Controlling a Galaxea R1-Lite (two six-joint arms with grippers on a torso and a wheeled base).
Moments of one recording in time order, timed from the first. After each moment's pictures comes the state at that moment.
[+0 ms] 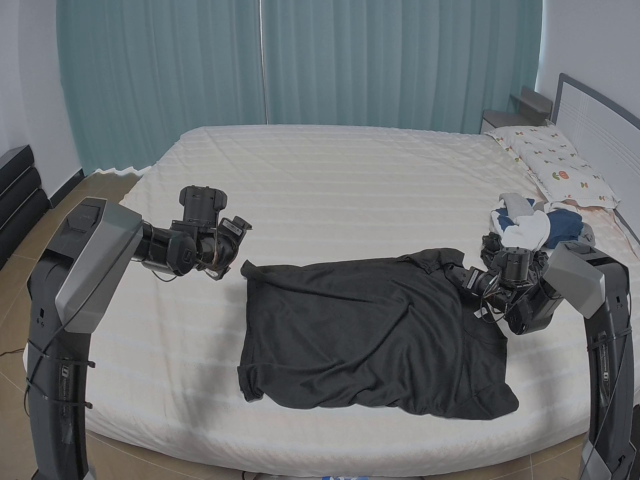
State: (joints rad) left arm -0.22 2.44 -1.68 -0.20 0.02 -1.15; right arm 0.03 2.62 -1.27 -1.00 0.06 0.42
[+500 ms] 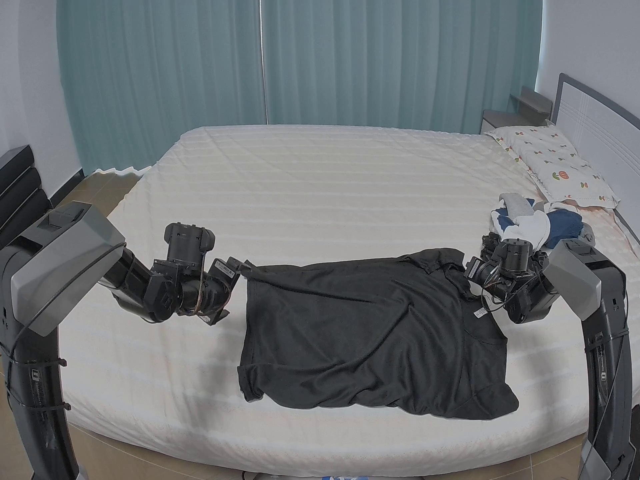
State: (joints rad) left arm -0.24 2.26 -1.16 -0.44 -0.07 -1.20; right arm 0.01 2.66 -1.43 -0.91 0.07 0.44
